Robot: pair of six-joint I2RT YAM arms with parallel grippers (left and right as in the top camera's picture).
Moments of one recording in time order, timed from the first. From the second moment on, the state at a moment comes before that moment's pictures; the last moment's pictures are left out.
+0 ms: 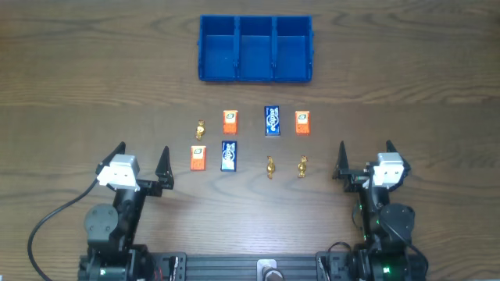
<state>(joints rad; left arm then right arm) -0.05 0.01 0.02 -0.11 0.13 -0.09 0.07 0.01 0.01 -0.07 0.06 0.00</state>
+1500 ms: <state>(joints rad) -0.38 1.43 0.84 -0.78 0.04 -0.34 0.07 0.01 0.01 -0.07 0.06 0.00</state>
